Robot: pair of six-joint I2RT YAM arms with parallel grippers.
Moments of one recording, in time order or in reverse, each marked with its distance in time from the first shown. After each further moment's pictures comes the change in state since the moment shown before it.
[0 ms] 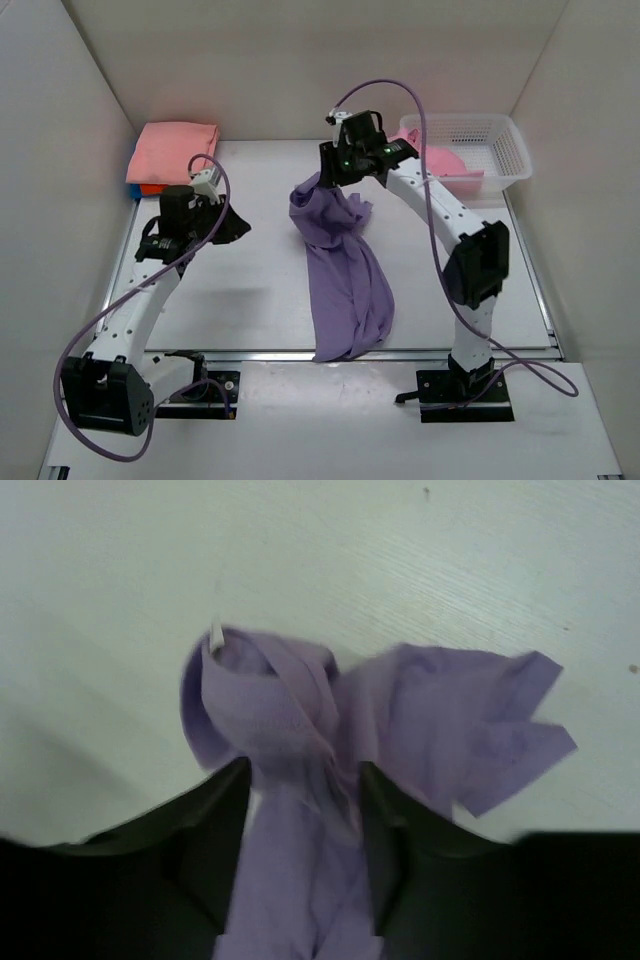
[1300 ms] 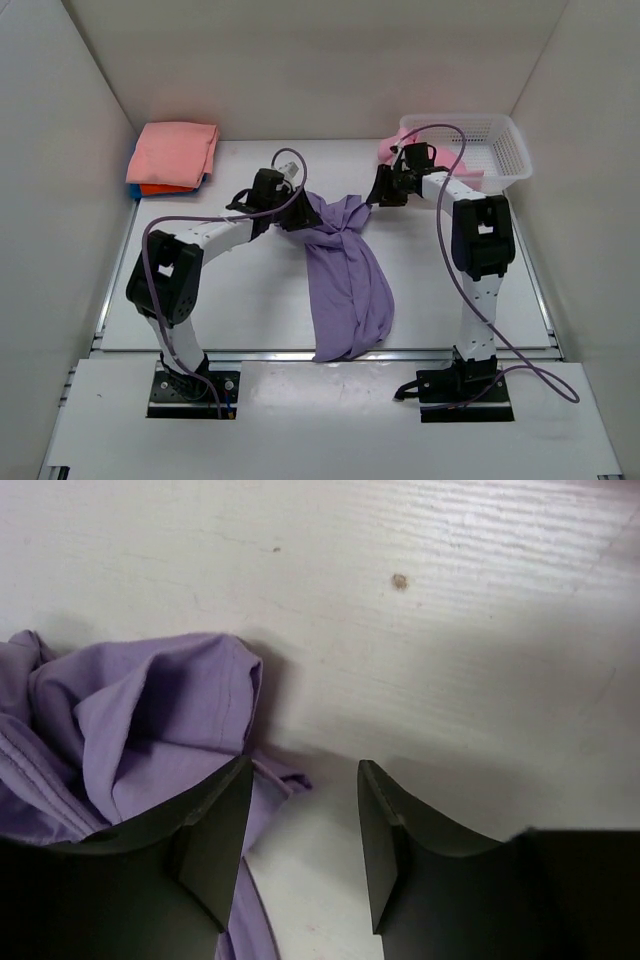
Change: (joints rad) left arm -0.335 0.693 0.259 0.326 -0.056 -0.312; right arm -0.353 0.248 -0.293 0.333 -0.237 0.079
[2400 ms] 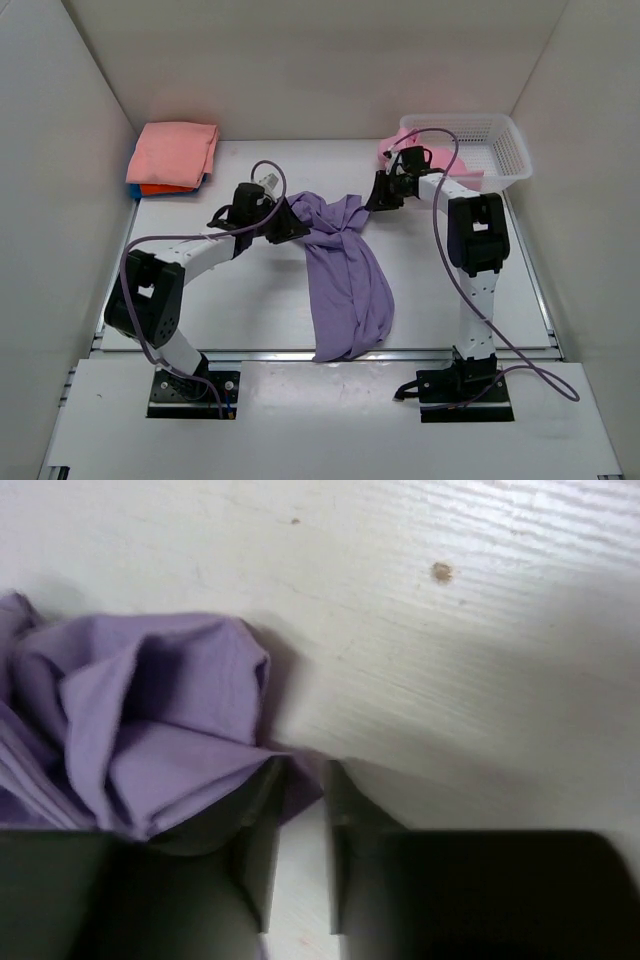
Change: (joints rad) left arm 0.044 -0.166 -0.216 0.075 0.040 -0.090; right arm -0.003 0.068 0.033 -0.013 -0.084 -0.059
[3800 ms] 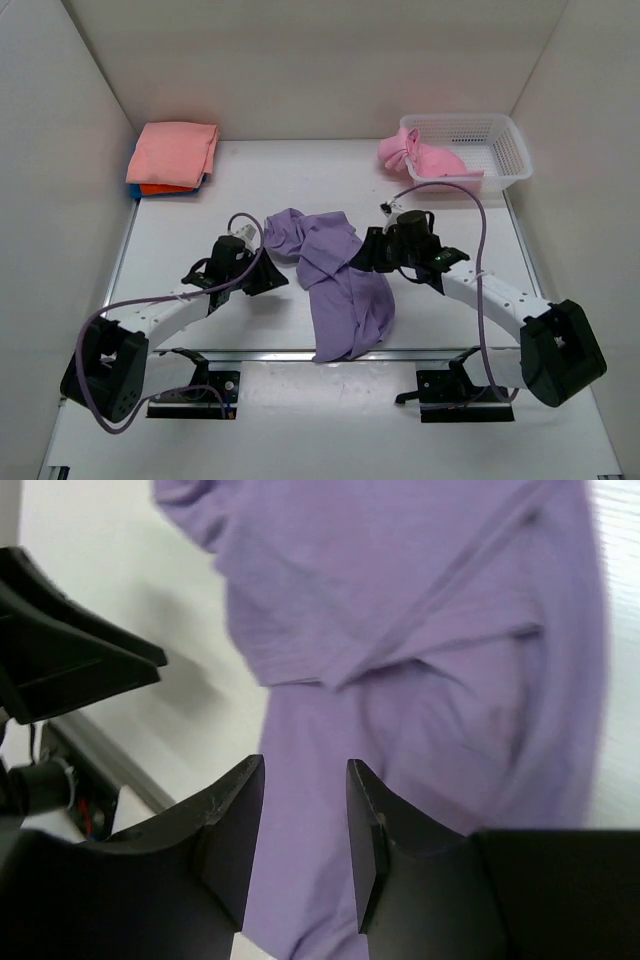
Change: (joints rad) left arm -0.013 -0.450 -0.477 -0.085 -0.092 0.002; right arm 0.359 -0.937 -0.901 0.271 0.139 0.306
